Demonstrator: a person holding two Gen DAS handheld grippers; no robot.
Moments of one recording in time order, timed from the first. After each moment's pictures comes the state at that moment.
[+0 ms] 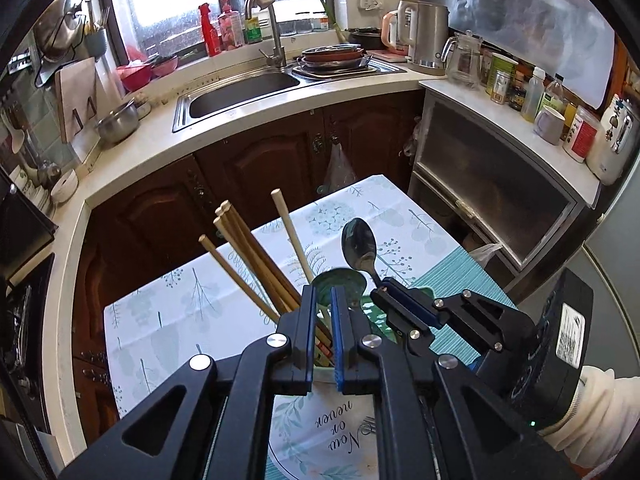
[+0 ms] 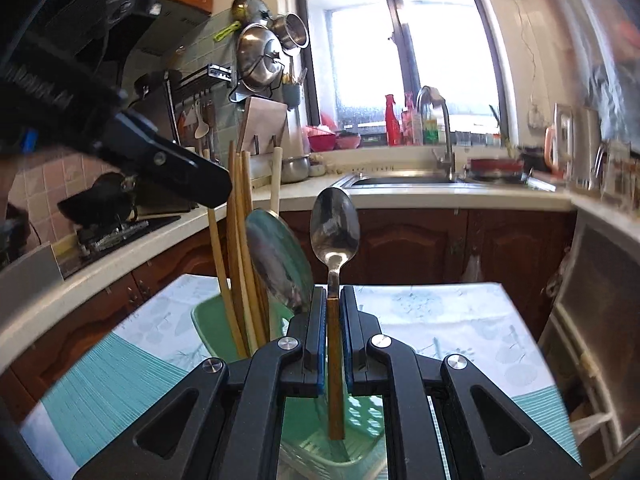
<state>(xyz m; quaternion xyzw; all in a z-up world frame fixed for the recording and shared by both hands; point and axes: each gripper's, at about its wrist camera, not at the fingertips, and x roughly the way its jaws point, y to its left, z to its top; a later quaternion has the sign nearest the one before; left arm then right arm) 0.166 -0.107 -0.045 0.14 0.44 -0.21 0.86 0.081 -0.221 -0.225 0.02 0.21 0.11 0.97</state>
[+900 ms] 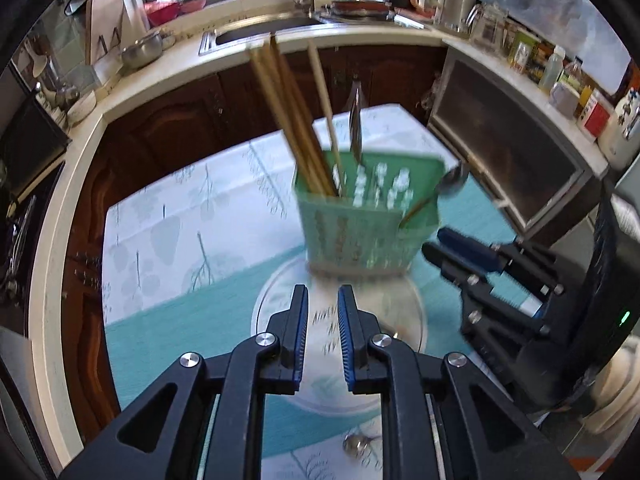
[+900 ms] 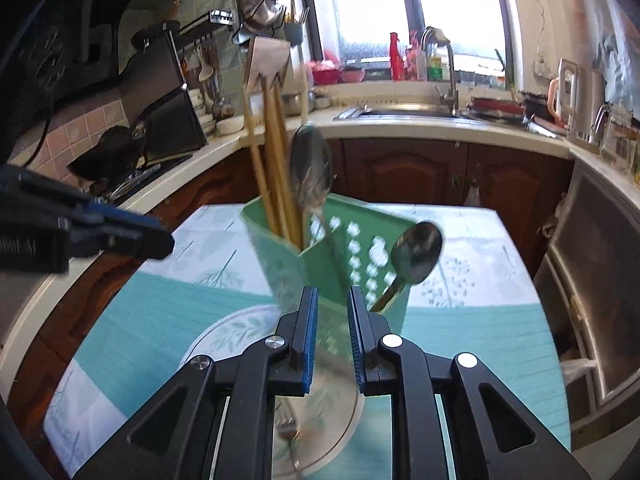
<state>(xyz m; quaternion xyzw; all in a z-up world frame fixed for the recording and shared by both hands) 0.092 -0.053 -0.096 0.11 0.52 -0.17 0.83 -0.011 -0.219 -0.229 0.03 0.36 0.12 0.93</state>
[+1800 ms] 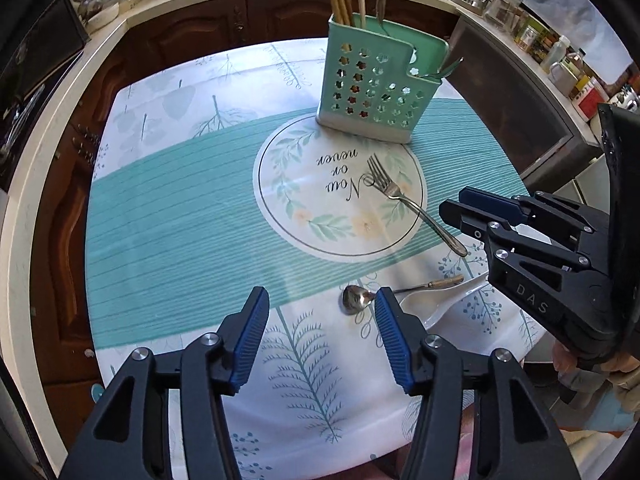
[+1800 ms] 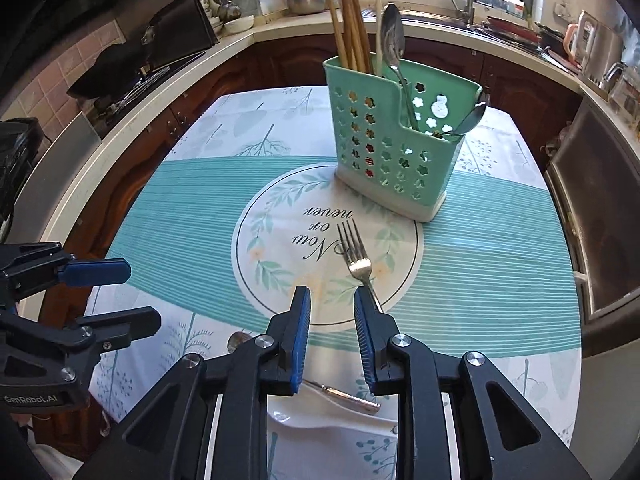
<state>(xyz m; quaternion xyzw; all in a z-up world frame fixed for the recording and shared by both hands) -0.020 0.022 -0.142 0.05 0.59 -0.16 0.79 -0.108 -0.152 -0.224 -0.01 0.53 0.12 0.84</state>
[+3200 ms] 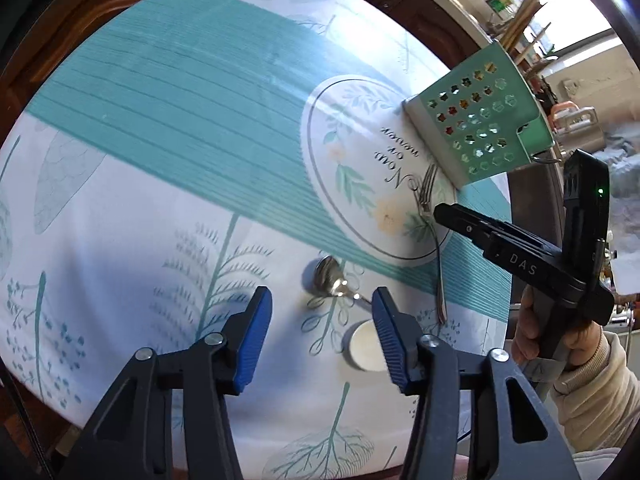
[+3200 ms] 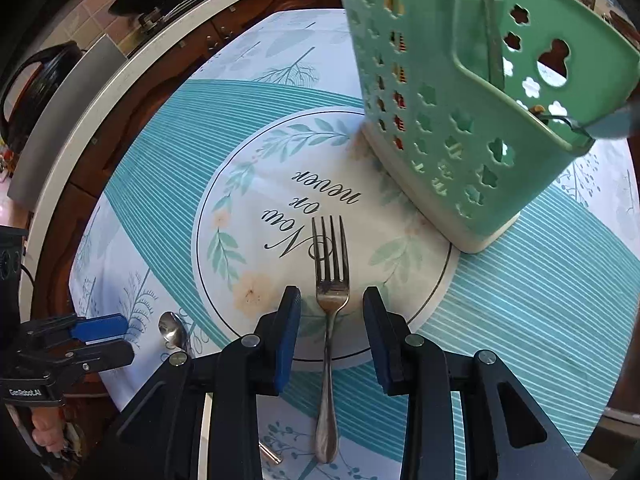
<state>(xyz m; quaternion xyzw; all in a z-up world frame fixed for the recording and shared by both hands) -0.048 0.035 -0.229 -0.28 0.59 -0.02 0.76 0.003 -0.174 -0.312 -0.06 0.61 0.29 0.73</state>
